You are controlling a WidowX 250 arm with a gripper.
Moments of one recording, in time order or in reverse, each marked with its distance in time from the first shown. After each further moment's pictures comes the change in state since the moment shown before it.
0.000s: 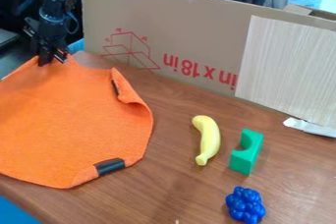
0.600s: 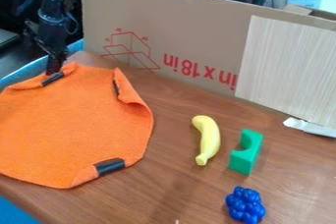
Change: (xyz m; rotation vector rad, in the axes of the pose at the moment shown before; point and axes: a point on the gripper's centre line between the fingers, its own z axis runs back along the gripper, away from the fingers) arm -0.006 -0.004 -0.002 -0.065 0.035 -0.027
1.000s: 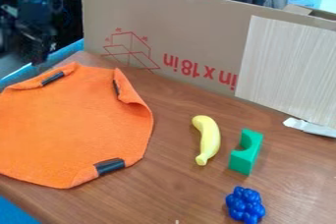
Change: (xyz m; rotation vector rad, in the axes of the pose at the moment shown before) arm -0.051 -0.013 0.058 -0.110 0.045 0.126
